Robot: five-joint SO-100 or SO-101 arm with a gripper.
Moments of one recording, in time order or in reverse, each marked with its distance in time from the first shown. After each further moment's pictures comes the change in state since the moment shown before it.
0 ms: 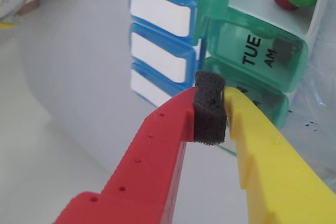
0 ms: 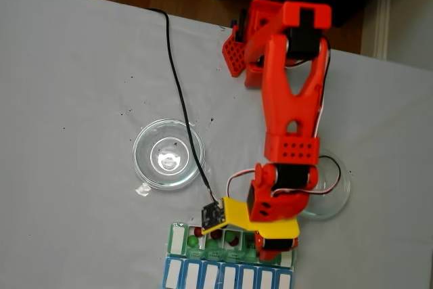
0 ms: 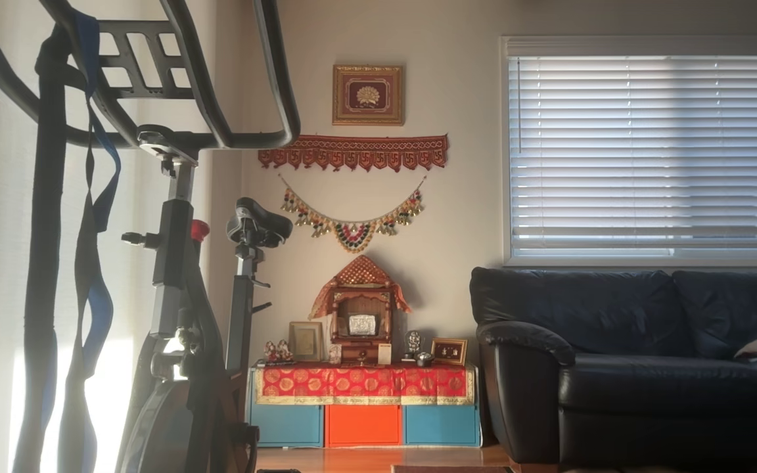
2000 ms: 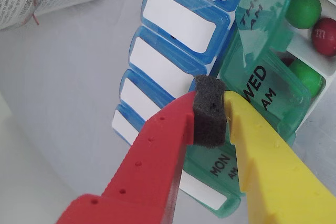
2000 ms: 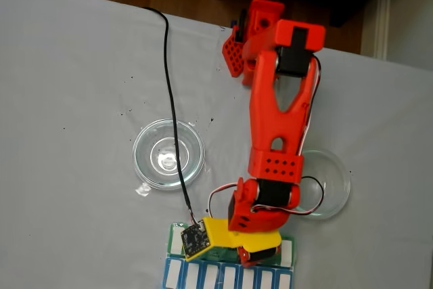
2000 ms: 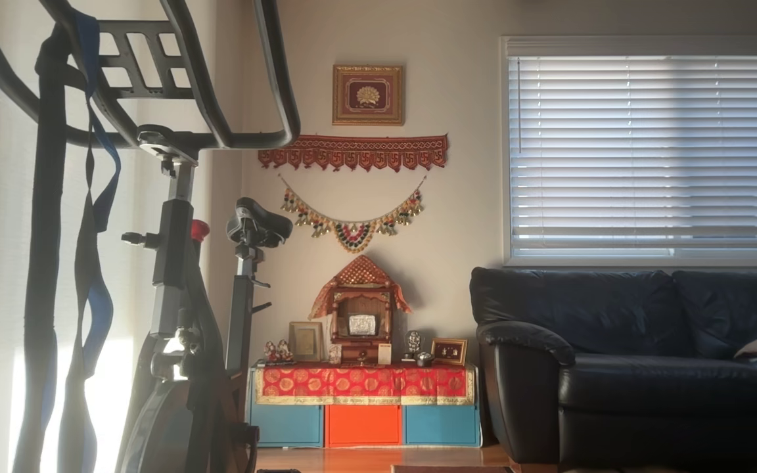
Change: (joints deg) arm 4.4 -12.6 -13.4 11.2 -18.9
